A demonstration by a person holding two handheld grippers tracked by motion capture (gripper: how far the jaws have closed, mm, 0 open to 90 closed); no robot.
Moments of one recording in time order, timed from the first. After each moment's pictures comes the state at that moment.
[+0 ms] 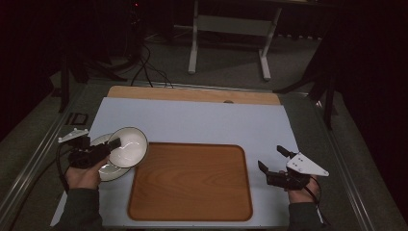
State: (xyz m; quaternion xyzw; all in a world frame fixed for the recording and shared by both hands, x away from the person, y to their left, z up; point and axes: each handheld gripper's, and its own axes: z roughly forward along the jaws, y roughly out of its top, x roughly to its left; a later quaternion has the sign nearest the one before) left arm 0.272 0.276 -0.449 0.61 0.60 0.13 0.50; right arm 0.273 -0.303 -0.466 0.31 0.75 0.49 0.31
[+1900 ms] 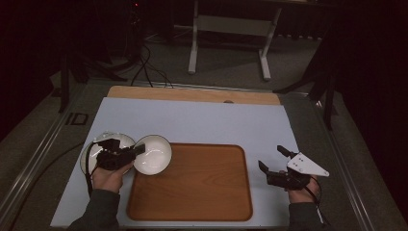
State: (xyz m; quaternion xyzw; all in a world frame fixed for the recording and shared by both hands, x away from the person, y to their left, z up) left arm 0.279 0.214 -0.454 0.67 0.56 0.10 0.47; right arm 0.273 -0.303 -0.466 0.31 0.75 0.49 0.31
